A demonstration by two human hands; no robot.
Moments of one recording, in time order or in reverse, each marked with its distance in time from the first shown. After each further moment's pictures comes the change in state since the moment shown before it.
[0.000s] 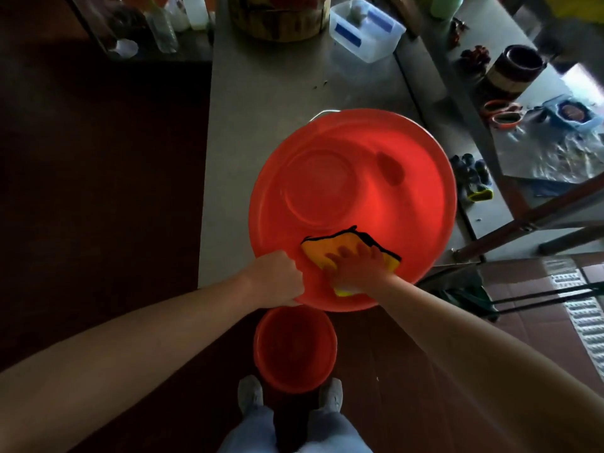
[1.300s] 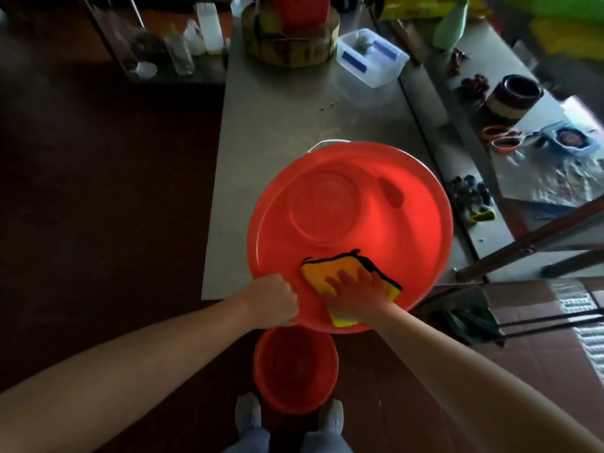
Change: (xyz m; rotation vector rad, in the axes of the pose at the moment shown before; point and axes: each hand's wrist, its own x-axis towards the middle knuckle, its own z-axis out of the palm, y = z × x) left_hand -0.013 0.009 0.006 0.051 -0.041 0.010; right_hand -0.013 -0.006 0.017 0.044 0.039 -0.005
